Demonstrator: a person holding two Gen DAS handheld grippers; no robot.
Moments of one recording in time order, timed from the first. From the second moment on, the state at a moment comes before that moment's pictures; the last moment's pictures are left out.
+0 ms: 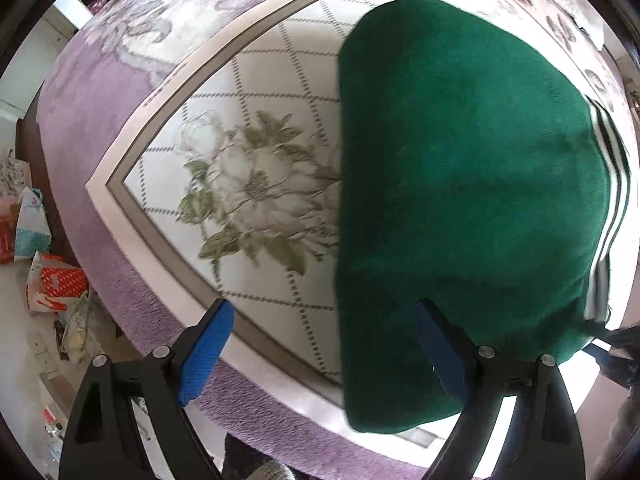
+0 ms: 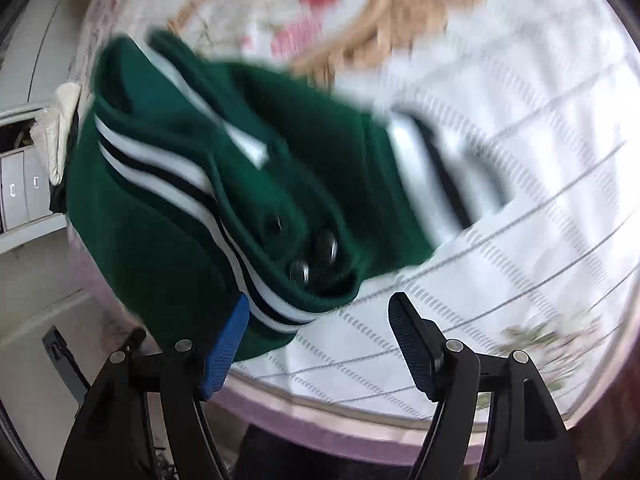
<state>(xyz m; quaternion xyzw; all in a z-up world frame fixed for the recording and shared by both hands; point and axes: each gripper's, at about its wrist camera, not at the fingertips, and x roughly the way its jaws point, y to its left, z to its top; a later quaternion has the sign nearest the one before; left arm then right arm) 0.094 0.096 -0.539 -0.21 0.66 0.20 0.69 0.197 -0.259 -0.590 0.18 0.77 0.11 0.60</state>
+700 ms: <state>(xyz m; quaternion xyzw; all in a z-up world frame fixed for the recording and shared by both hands) 0.150 0.081 -0.538 -0.20 0.64 0.19 0.72 0.323 -0.280 -0.584 0.06 0.68 0.02 0.73</state>
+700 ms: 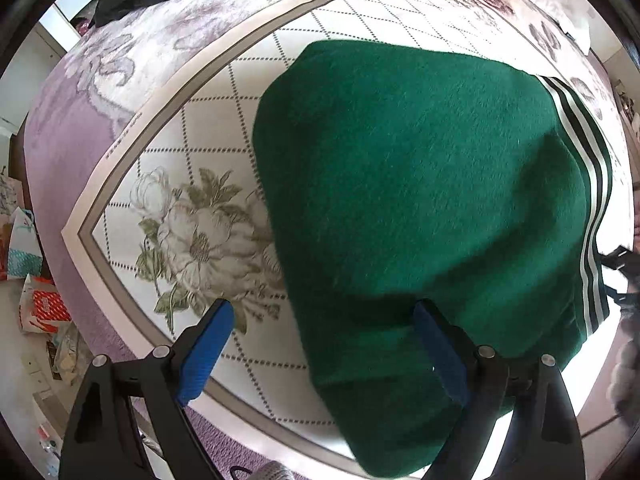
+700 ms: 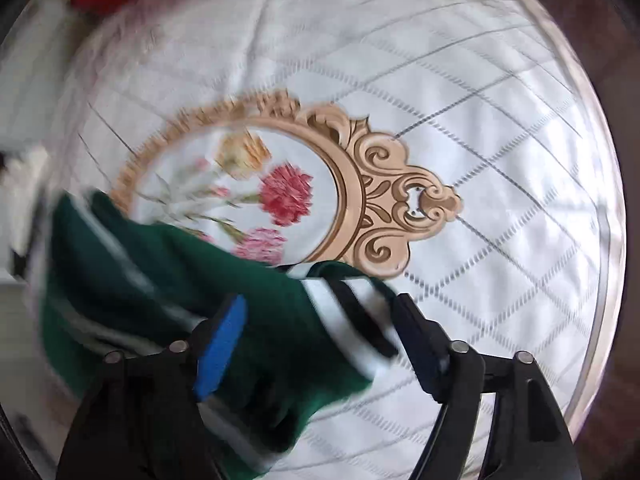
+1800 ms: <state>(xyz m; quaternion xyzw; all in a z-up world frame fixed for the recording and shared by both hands) 0.102 0.117 -0.524 -0.22 0.63 0.23 0.71 0.324 -0.159 -0.511 0.08 0.60 0.11 0.78</state>
